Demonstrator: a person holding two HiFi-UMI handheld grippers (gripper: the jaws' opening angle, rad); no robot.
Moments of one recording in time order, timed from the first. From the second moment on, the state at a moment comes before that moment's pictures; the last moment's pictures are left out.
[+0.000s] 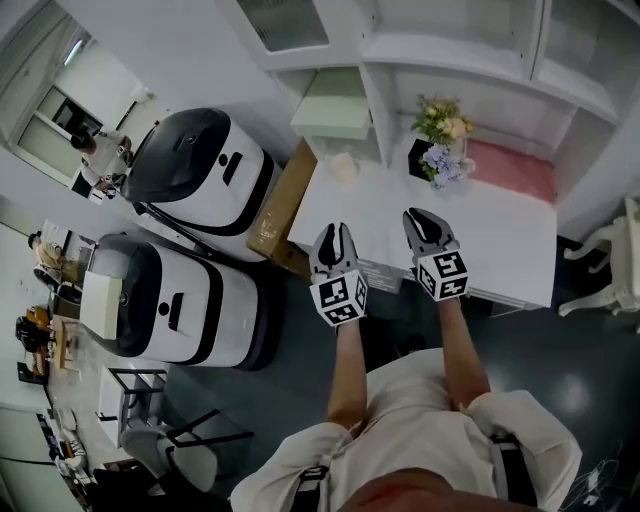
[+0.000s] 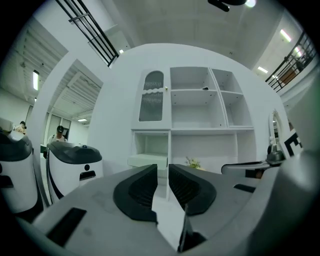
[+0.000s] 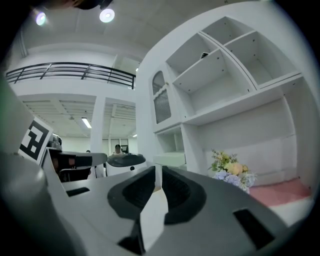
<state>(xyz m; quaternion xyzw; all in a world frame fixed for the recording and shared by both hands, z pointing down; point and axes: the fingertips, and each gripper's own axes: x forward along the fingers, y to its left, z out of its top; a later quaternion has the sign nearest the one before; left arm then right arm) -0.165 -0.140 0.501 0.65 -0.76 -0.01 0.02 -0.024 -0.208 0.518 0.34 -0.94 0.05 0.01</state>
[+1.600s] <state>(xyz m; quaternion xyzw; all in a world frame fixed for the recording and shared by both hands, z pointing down) -0.166 -0.111 0.502 0.66 -0.75 -0.02 0.04 -0.014 -0.194 0.498 0.31 -0.95 0.06 -0.02</state>
